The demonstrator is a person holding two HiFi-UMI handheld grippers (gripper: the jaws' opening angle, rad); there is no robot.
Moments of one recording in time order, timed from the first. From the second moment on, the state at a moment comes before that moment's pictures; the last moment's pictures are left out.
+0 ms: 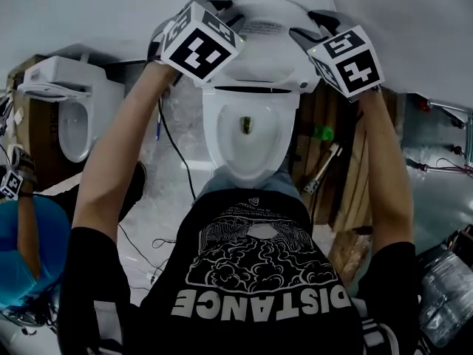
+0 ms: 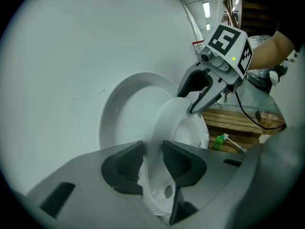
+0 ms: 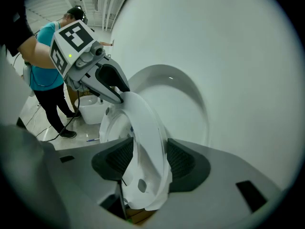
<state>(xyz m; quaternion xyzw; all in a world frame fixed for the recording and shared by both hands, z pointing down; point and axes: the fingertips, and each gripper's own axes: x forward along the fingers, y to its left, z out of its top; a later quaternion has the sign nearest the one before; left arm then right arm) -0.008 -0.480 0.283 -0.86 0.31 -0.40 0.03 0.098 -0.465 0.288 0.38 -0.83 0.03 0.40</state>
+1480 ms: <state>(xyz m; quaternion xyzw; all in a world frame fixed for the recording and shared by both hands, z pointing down) -0.019 -0.339 0.279 -0.85 0.29 -0.43 0.07 0.096 -0.333 0.285 0.35 -0.81 -0.05 0.47</state>
